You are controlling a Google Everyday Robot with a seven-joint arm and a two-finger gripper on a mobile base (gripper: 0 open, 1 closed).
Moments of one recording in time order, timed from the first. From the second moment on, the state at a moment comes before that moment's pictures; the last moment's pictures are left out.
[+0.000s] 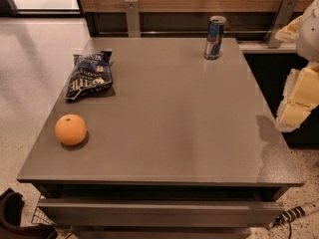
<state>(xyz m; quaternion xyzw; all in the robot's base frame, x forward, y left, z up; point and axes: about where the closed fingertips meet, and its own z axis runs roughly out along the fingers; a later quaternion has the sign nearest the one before) 0.438 -0.214 0.985 -0.60 0.78 -0.05 0.17</state>
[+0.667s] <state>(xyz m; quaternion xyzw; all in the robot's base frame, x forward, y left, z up) 0.443 -0.218 0.989 -0.59 0.79 -0.05 0.19</state>
